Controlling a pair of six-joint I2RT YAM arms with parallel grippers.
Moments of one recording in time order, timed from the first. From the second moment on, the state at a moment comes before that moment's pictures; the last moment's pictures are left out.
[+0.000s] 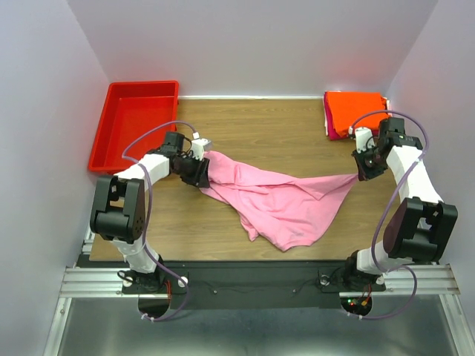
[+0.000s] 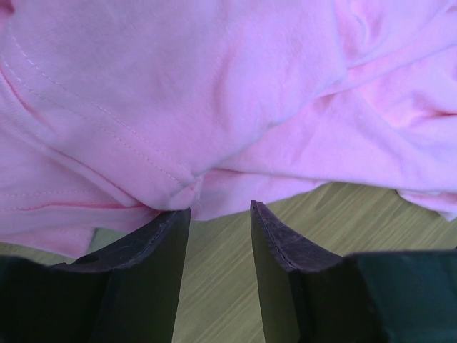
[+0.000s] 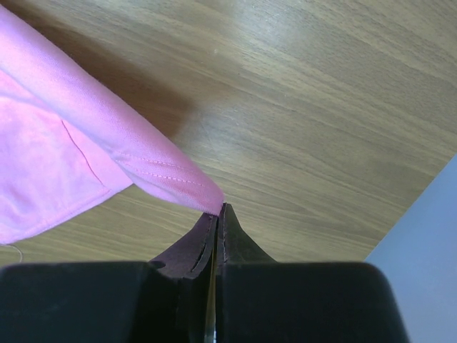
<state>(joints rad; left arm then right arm) -0.19 1.67 1.02 -0.44 0.54 0.22 -0.22 1.49 1.23 -0.95 -0.21 -0.60</state>
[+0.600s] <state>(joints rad) -0.20 1.58 1.09 -0.43 0.57 0.13 -0.22 1.49 1.25 -0.96 -0.21 -0.60</state>
